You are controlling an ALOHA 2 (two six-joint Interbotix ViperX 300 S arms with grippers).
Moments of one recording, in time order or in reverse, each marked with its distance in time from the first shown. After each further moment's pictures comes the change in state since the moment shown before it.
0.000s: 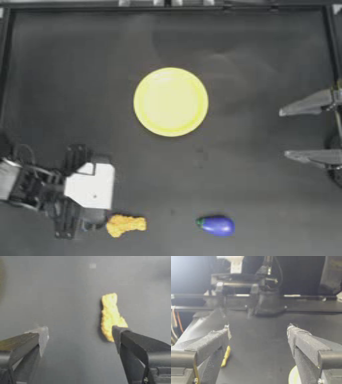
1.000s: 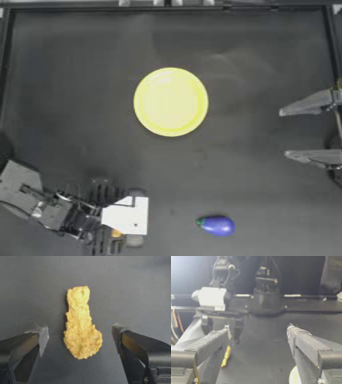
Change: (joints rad) left arm -0.051 0.304 -0.058 -0.072 -0.097 -0.077; right arm 0.000 0.000 0.002 0.000 0.000 0.005
